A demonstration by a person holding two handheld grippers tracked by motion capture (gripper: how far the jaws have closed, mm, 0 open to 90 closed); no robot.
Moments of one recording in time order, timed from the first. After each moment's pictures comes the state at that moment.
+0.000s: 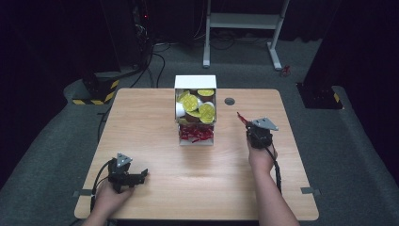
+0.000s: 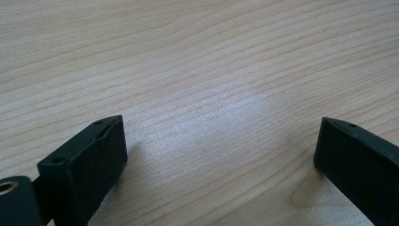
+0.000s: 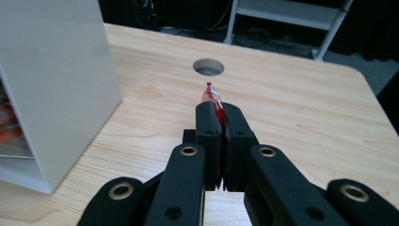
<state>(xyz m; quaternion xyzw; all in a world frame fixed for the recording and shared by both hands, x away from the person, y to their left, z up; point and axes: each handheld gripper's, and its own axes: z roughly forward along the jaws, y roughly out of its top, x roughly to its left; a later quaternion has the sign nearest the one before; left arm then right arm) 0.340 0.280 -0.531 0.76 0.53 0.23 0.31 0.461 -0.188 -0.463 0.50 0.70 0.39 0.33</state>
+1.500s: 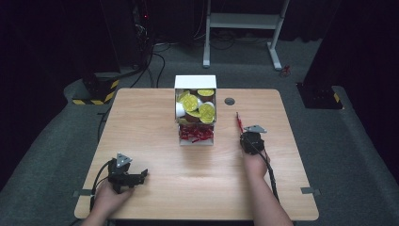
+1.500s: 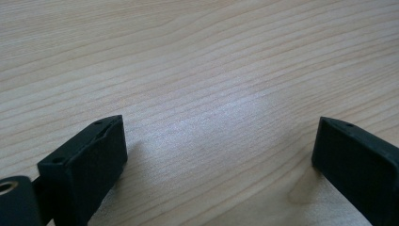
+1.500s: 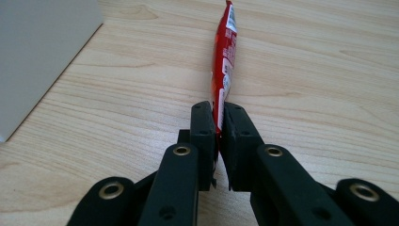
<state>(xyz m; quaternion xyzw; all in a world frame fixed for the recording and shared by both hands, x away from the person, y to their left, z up) 0.339 0.280 -0.530 0.76 0.52 0.22 0.32 0.472 -0.176 -0.512 0.54 0.72 0.32 0.28</state>
